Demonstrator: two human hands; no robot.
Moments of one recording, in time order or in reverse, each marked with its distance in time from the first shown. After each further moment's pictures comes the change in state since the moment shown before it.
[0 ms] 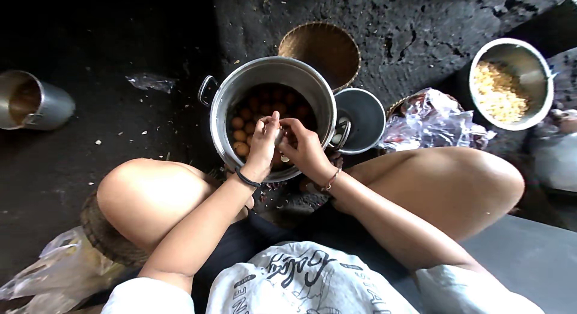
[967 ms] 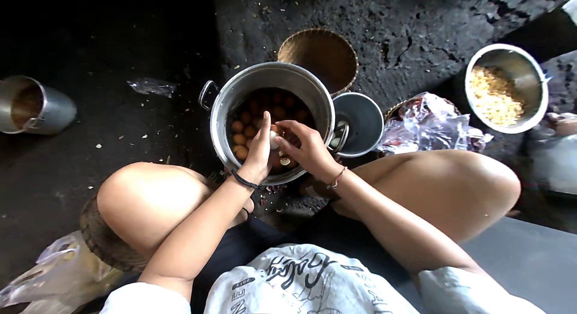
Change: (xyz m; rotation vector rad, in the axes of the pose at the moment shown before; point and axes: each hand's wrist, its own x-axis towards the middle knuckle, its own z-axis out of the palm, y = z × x) left_hand 0.006 0.004 -0.002 -0.229 -0.090 -0.158; right_hand 0.009 0.002 -0.014 -0.027 -0.035 -0.086
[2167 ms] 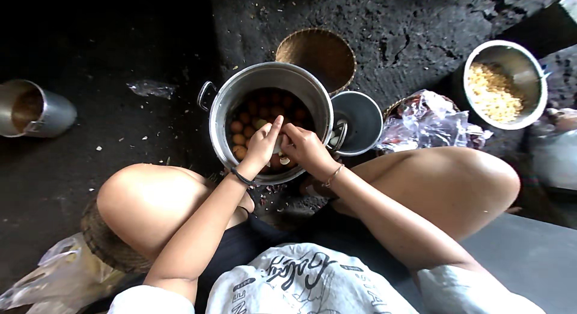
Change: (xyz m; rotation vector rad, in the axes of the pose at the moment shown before) left_hand 0.002 0.016 -0.001 0.598 0.017 0.191; right_hand -0.003 0.013 0.009 -0.253 0.041 -0.109
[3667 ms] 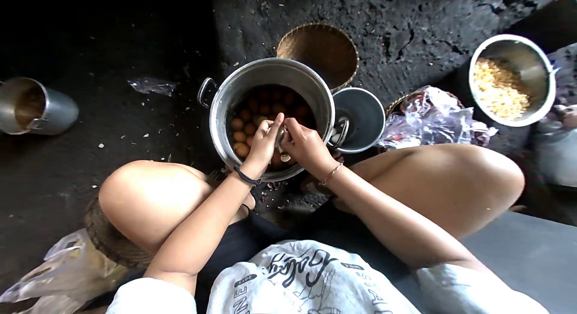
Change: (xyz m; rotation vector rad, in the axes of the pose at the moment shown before) left_hand 0.021 -0.024 0.018 -0.427 0.014 0.005; right_hand -0.003 -0.013 -0.001 -0.073 0.002 0.075
